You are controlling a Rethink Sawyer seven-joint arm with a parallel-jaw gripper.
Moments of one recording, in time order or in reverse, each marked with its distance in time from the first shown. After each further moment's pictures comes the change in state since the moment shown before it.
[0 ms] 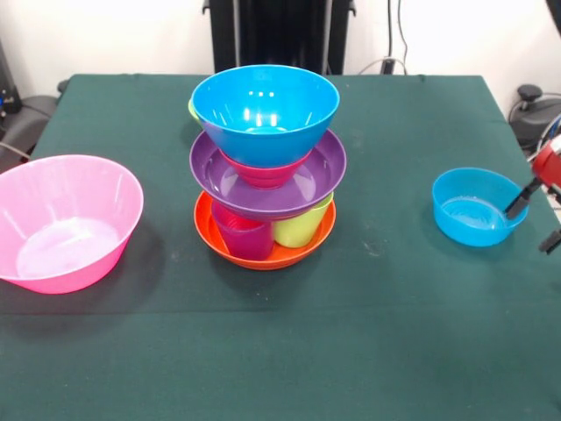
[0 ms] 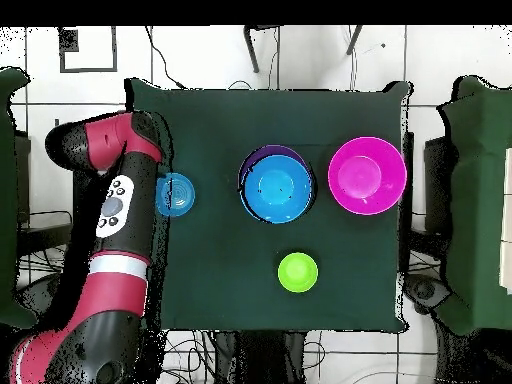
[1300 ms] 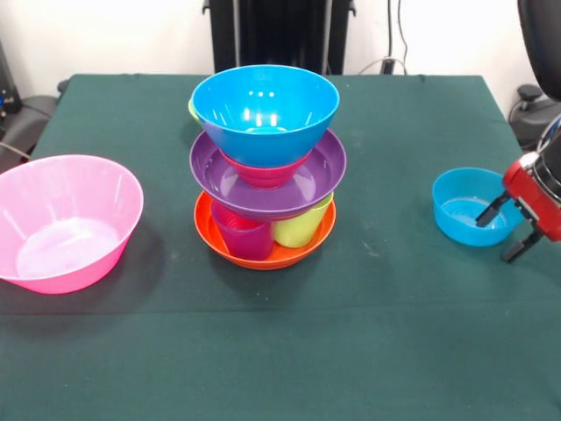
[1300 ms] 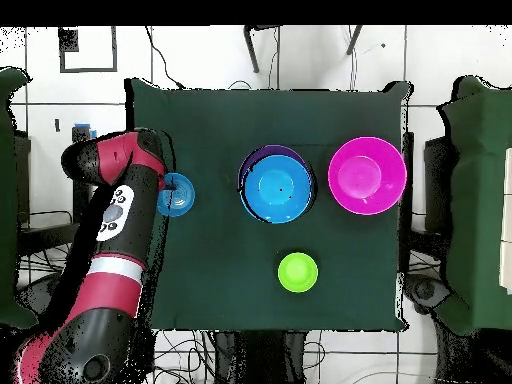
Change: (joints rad) arm 0.032 0.068 -0.048 0.052 0.026 -0.070 0.077
